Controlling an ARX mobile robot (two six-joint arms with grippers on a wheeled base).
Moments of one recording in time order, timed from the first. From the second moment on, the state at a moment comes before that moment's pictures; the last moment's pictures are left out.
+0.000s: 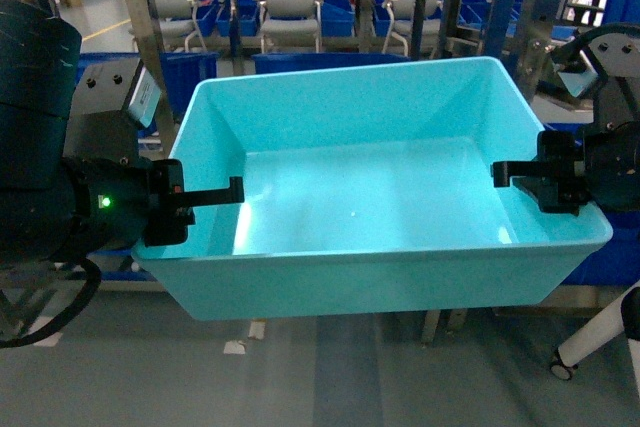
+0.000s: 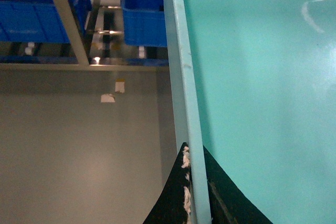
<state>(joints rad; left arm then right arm) -0.27 1.81 0.76 0.47 -0.08 -0.24 0.16 1.86 0.92 0.37 -0.15 0.07</state>
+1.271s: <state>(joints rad) -0.28 1.81 0.76 0.47 -0.08 -0.24 0.16 1.86 0.92 0.37 -0.15 0.07</state>
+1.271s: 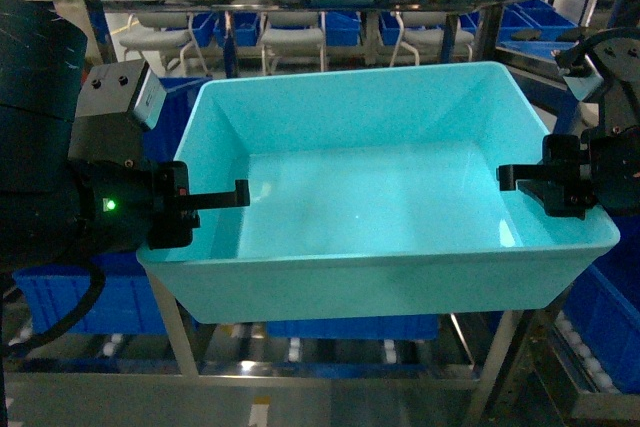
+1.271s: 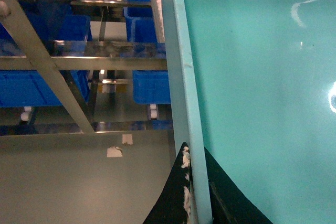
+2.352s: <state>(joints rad) -0.28 1.81 0.76 0.47 -0.08 -0.24 0.16 1.86 0.92 0.37 -0.15 0.07</state>
